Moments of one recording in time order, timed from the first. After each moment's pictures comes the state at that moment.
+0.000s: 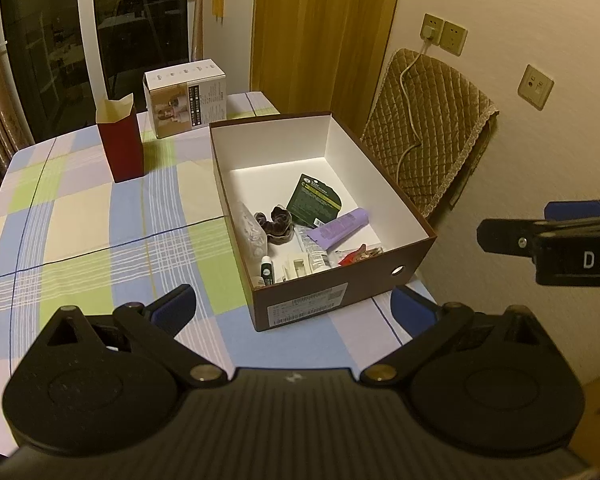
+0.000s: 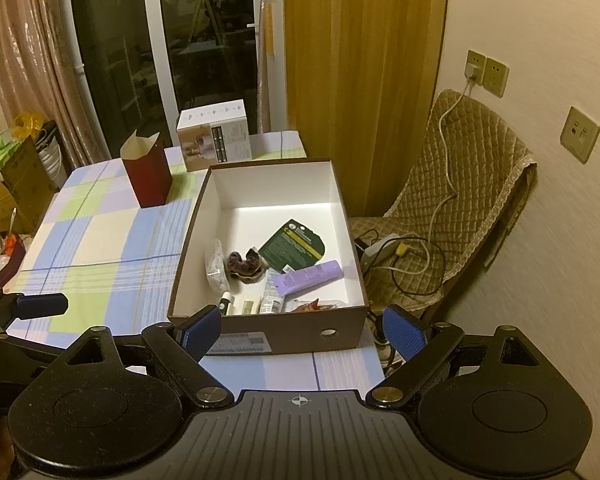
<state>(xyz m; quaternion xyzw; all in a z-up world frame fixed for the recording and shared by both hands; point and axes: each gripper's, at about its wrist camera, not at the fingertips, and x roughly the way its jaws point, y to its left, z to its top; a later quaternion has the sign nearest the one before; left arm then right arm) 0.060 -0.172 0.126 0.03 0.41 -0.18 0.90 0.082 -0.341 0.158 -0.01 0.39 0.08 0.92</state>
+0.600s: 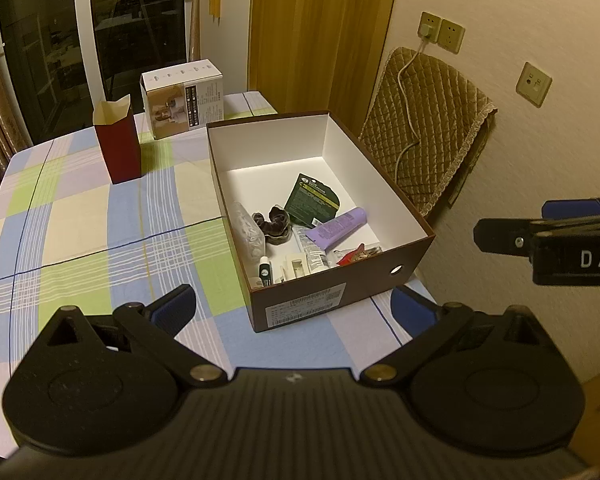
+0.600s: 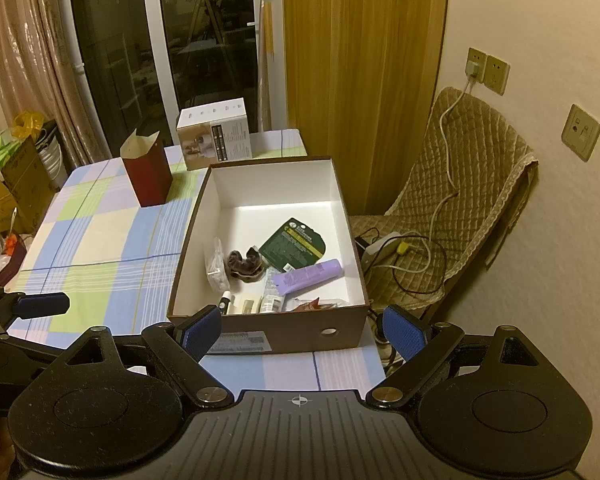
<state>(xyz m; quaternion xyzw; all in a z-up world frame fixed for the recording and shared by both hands) 0.061 -0.176 0.125 0.03 0.41 -0.18 0.90 0.082 -0.342 0.155 -0.01 0.40 0.08 0.92</state>
